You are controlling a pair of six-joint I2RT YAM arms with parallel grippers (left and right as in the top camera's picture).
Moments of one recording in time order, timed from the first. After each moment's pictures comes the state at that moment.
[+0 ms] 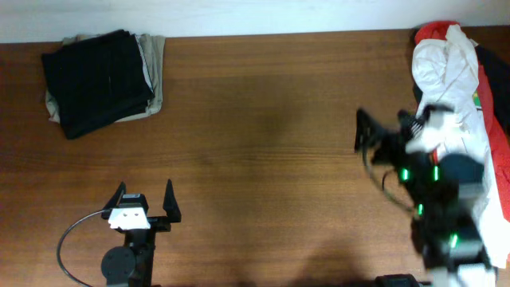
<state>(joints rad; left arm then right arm) 0.06 0.01 0.01 -0.07 0.06 -0.05 0.02 0.85 0.85 -0.22 -0.13 0.33</state>
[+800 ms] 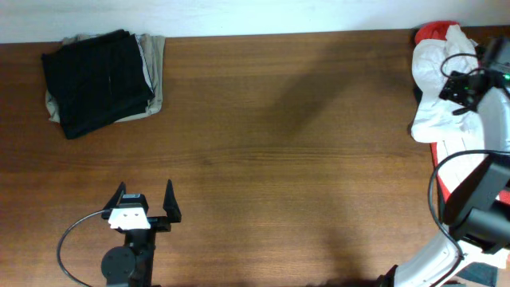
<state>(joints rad) 0.06 0.01 0.01 -0.07 0.05 -0.05 -0.48 2.00 1.66 -0.64 0.14 0.07</state>
